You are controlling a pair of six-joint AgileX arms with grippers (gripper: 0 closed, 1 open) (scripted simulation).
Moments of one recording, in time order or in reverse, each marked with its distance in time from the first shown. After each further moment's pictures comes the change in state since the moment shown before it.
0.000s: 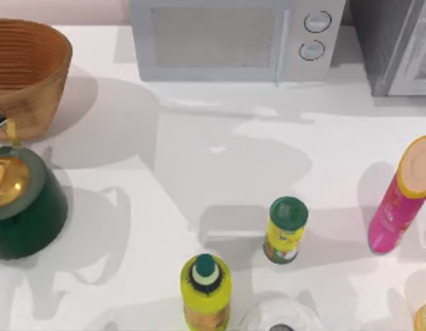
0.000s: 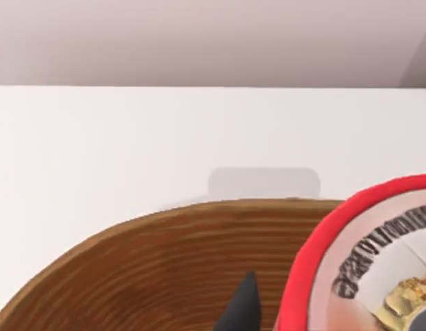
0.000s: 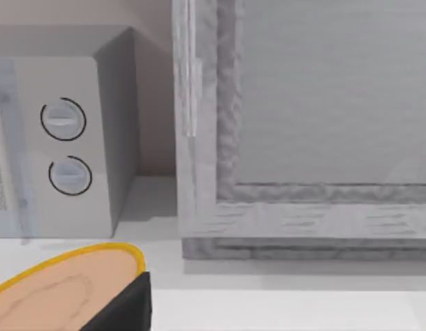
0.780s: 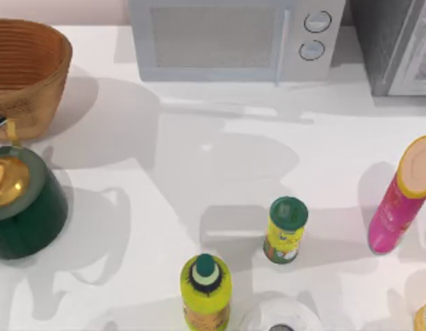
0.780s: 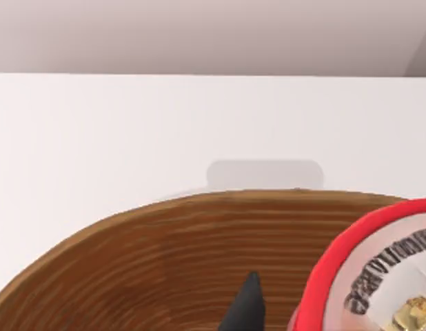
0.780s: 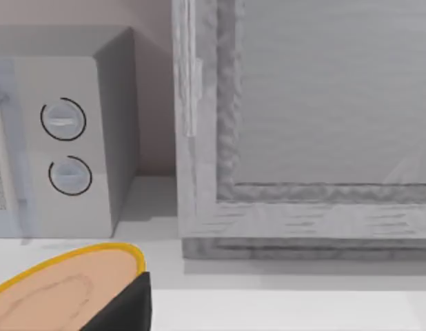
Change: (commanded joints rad) left arm 0.000 0.017 -0.010 0.018 -0.004 -0.002; right arm 0.000 0.000 0.000 0.000 0.000 0.000
